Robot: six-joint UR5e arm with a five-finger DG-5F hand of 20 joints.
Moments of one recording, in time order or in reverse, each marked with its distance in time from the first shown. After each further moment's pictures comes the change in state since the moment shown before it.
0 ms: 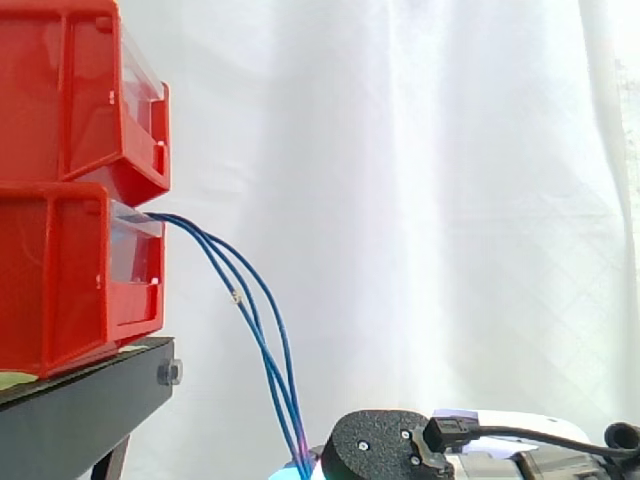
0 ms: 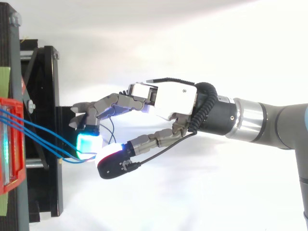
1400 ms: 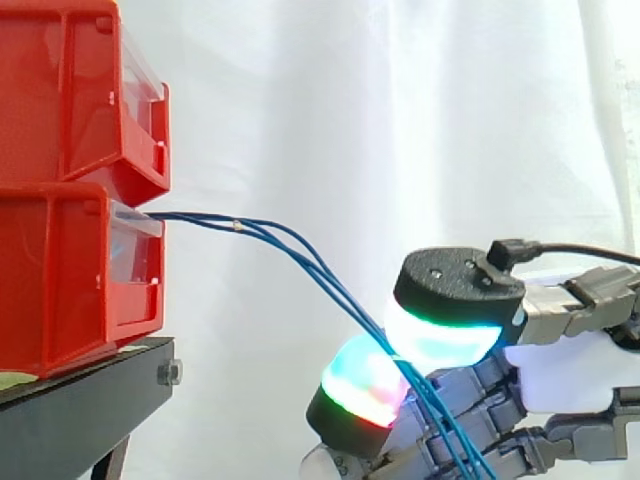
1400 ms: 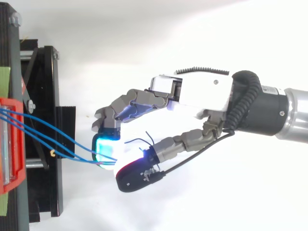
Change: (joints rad) arm -0.002 0.199 0.013 -0.427 -0.026 0.030
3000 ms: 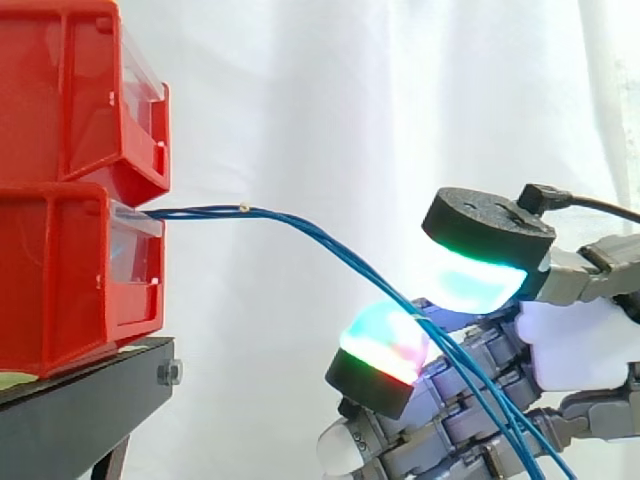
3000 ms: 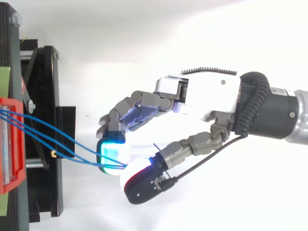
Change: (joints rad) arm 0.008 0.024 0.000 -0.044 0.006 0.055
